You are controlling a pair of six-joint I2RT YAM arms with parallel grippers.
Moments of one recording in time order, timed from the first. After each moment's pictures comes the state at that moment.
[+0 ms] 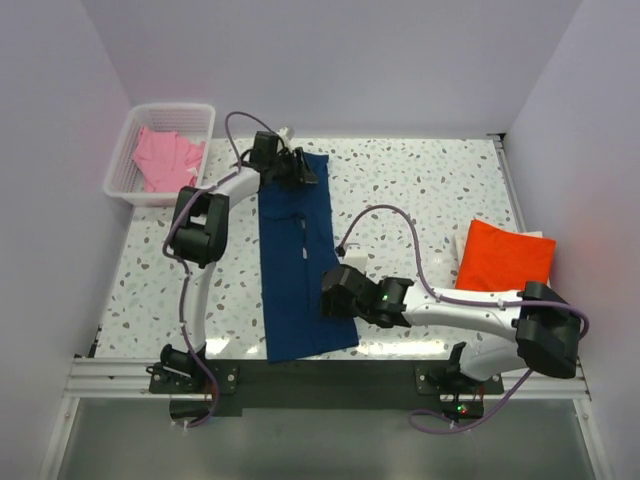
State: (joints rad) left arm -0.28 2.35 1.79 -0.12 0.40 -0.49; right arm 1.17 1.38 0.81 -0.38 0.36 1.00
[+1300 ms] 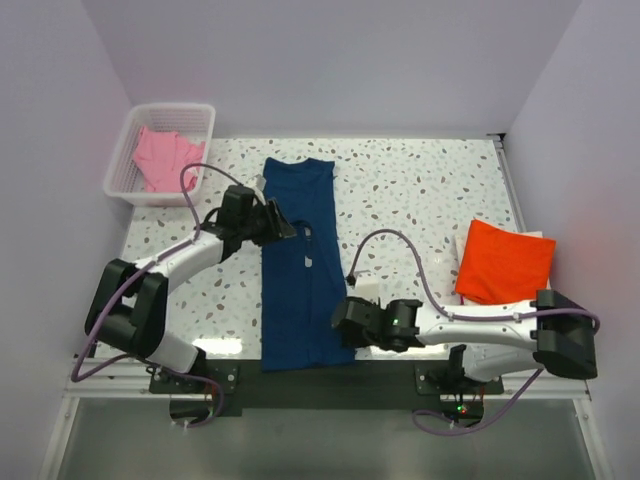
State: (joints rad) left arm -0.35 1.51 0.85 -0.04 0.25 -0.66; right arm 1.32 1.29 0.69 -0.56 0.39 1.10
